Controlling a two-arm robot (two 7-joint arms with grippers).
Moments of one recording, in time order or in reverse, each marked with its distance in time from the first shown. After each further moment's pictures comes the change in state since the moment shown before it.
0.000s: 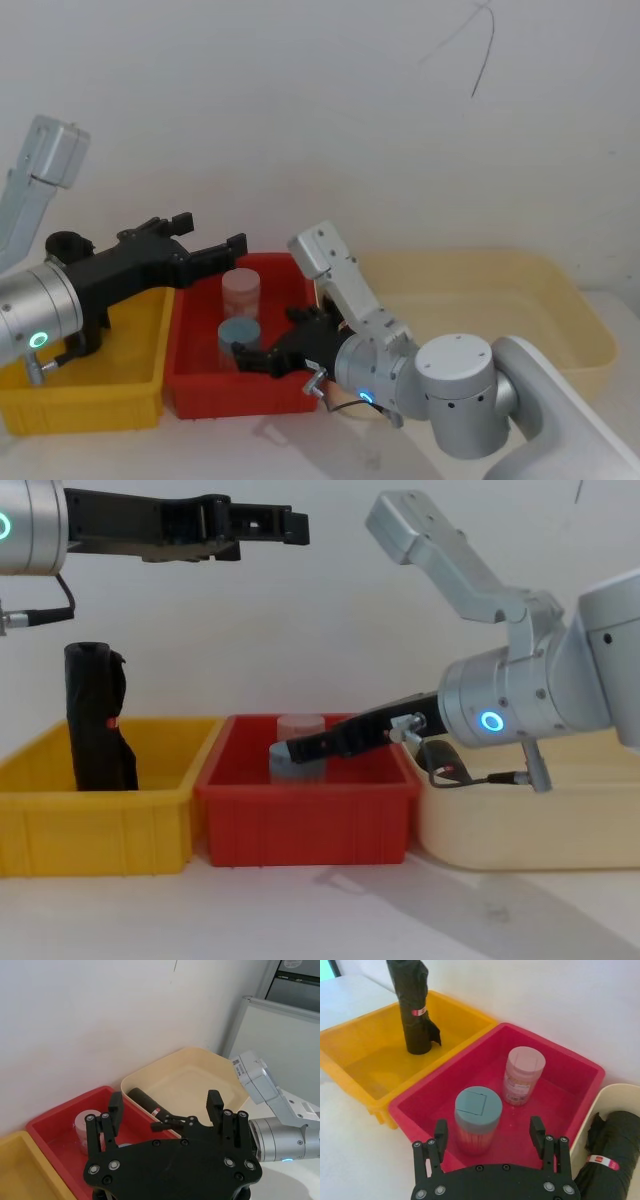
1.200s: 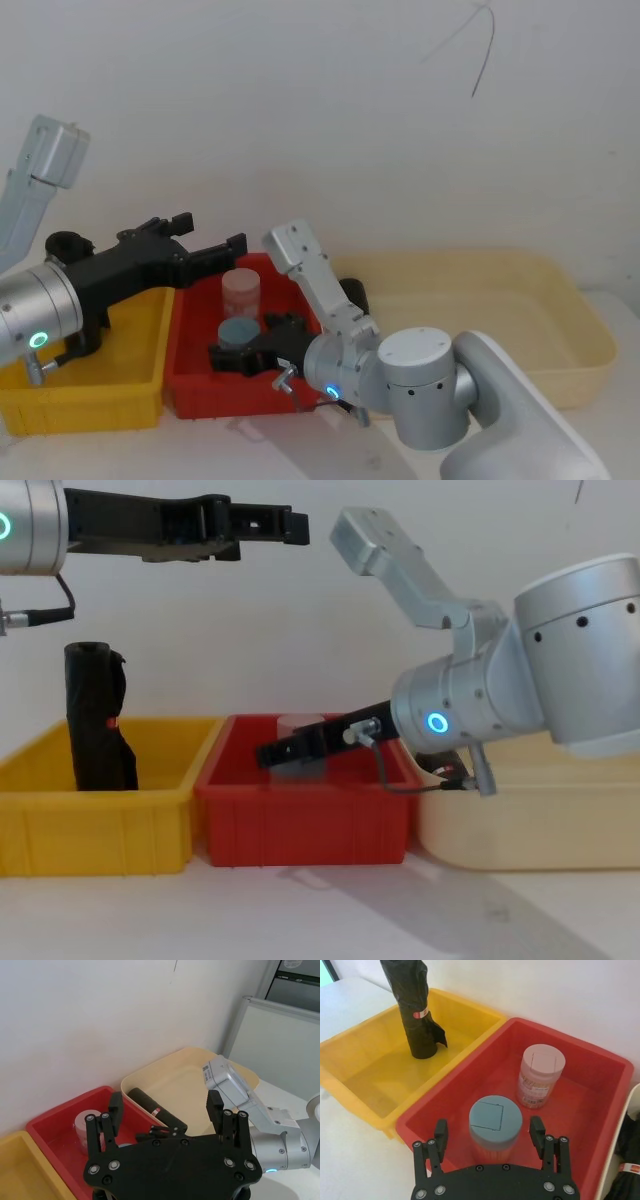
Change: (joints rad) left arm 0.000 0.000 0.000 0.000 0.000 0.000 0.000; right arm 0.039 -0.096 0.016 0.102 0.003 0.039 -0.034
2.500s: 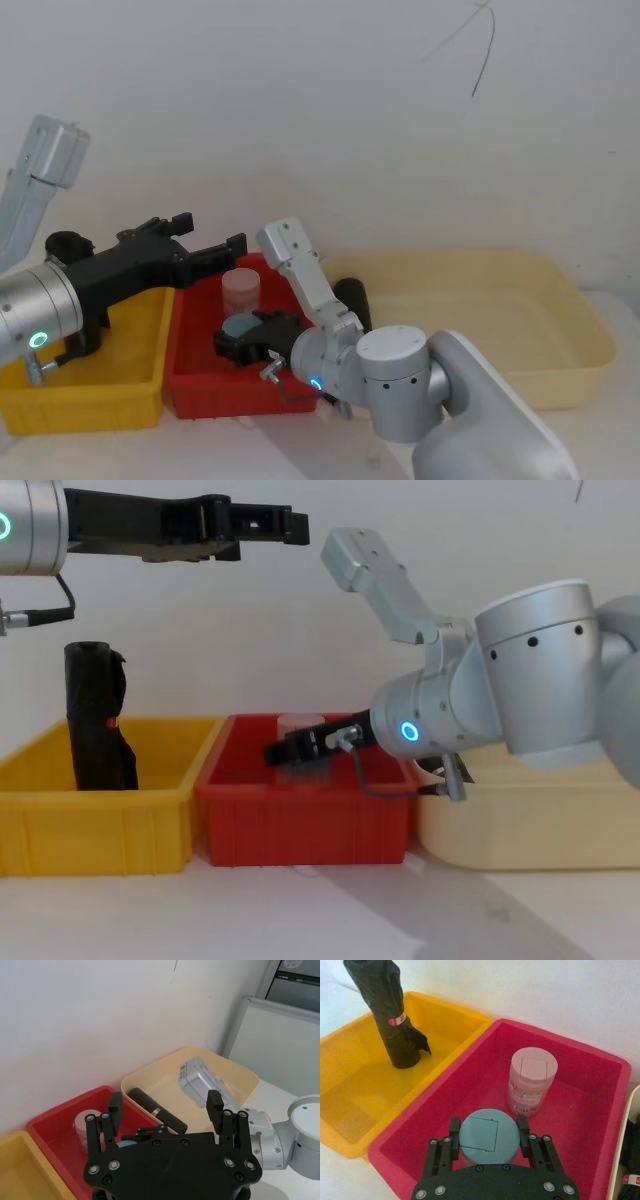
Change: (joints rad) left arm 0.000 0.000 0.000 0.000 0.000 0.000 0.000; right arm 0.052 -0.077 0.039 0.152 -0.027 -0.064 -0.053
